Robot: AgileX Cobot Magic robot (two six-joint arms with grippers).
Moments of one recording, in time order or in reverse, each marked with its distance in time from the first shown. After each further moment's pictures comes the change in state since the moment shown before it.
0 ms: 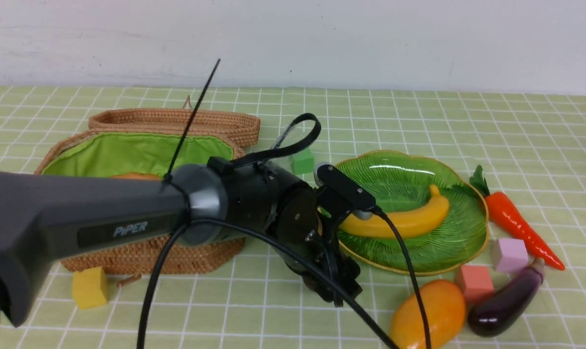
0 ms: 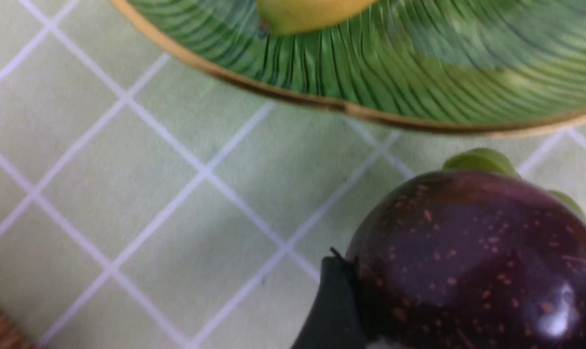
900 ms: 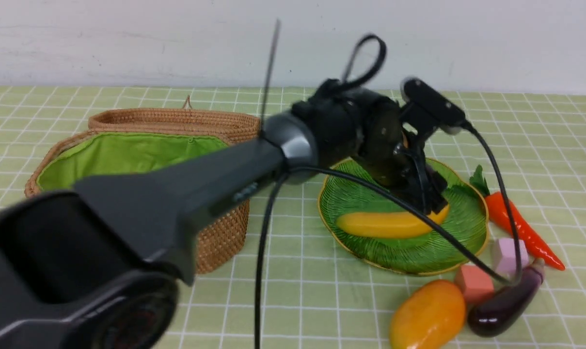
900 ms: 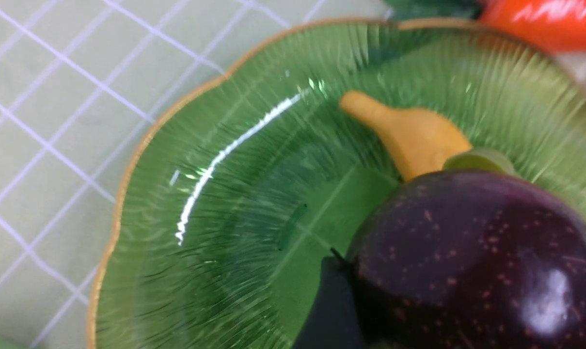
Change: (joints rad) right arm 0.000 0.000 -0.002 0.042 -0.021 -0.001; left arm -0.028 0.361 -0.770 -0.071 0.155 0.154
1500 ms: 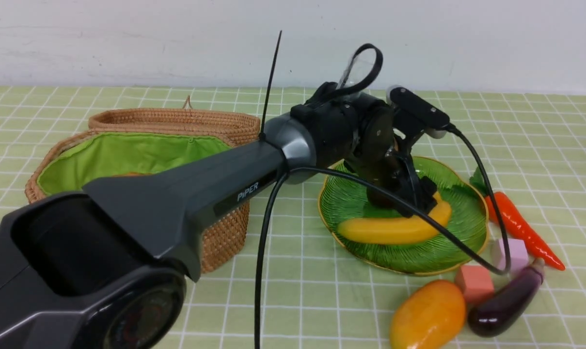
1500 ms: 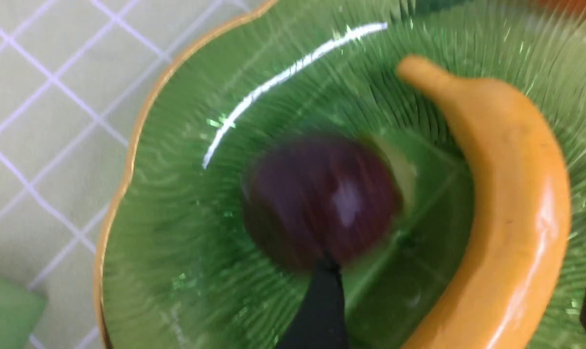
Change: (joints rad) right arm 0.000 0.000 0.000 0.002 -0.002 0.000; left arm 0.017 0.008 -0.011 0.018 0.061 -0.091
